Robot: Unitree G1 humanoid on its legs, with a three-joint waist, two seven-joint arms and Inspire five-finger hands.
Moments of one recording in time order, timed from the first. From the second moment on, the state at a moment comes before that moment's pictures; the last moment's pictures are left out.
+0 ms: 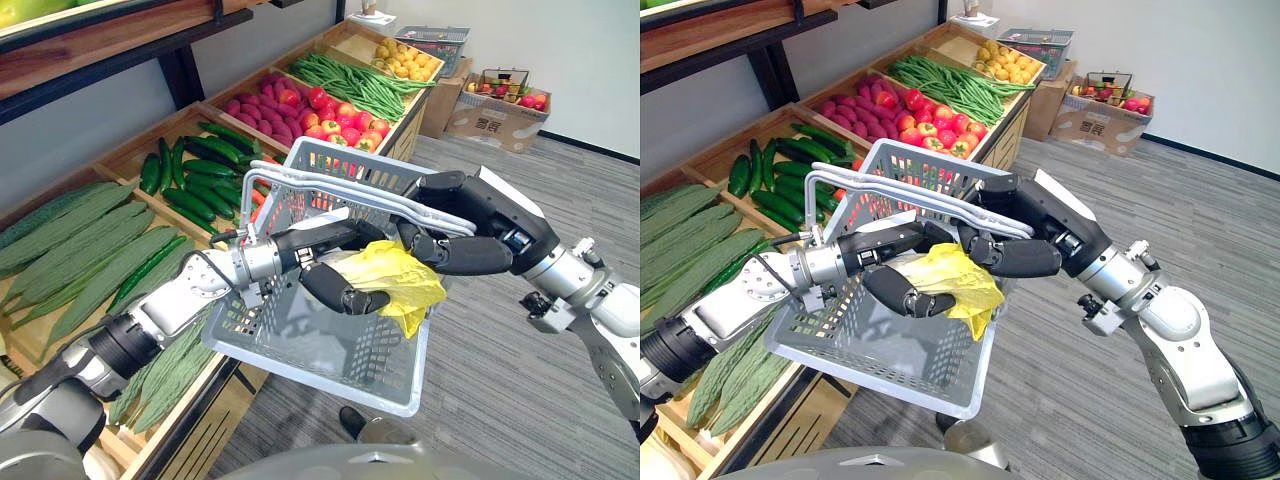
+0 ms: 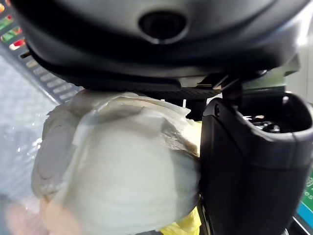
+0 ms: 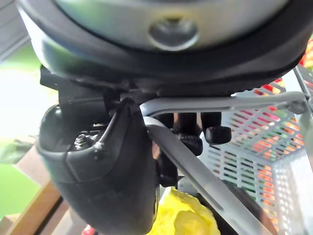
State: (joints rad) left arm -0.50 0.82 -0.67 -0.07 -0.35 -0.28 -0.39; right arm 0.09 -0.87 -0.07 -0.40 0.57 -0.17 0.45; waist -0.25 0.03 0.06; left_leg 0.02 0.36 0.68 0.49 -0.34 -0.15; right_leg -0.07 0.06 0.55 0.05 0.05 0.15
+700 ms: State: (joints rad) left arm -0.59 1.02 -0.87 -0.29 0.09 -0.44 -0.36; right arm 0.15 -0.95 -0.06 -0.45 0.57 -0.16 0.50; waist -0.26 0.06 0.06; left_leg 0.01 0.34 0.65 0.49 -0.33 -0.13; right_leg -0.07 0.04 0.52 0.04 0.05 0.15
